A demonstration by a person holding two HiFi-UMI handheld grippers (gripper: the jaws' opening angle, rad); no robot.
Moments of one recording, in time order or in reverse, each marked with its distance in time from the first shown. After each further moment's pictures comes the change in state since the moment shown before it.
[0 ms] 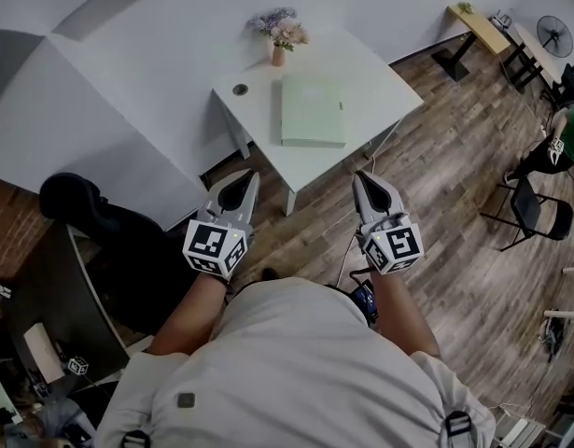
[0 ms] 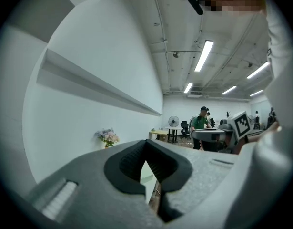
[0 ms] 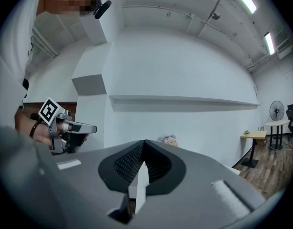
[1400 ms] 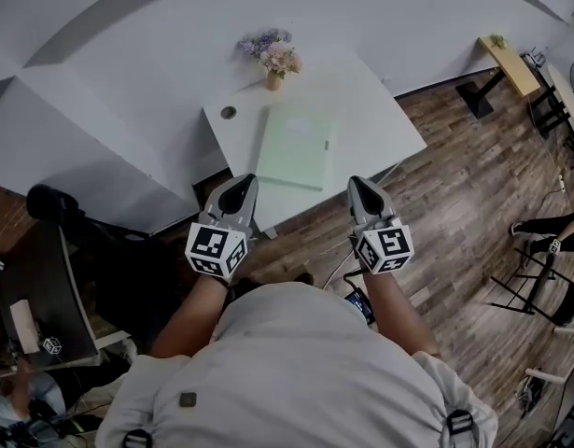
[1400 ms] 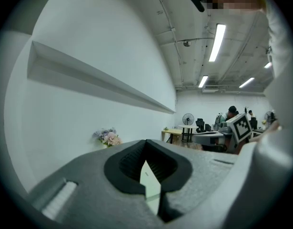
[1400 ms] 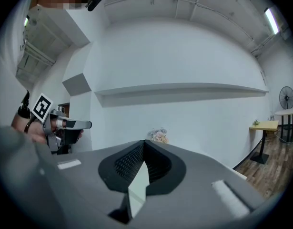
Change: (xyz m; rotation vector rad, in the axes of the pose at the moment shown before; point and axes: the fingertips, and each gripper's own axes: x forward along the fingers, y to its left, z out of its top) left arm 0.183 -0.011 0.001 -0.005 0.020 0.178; right arm 0.090 -0.193 -0.034 0.063 0.062 0.105
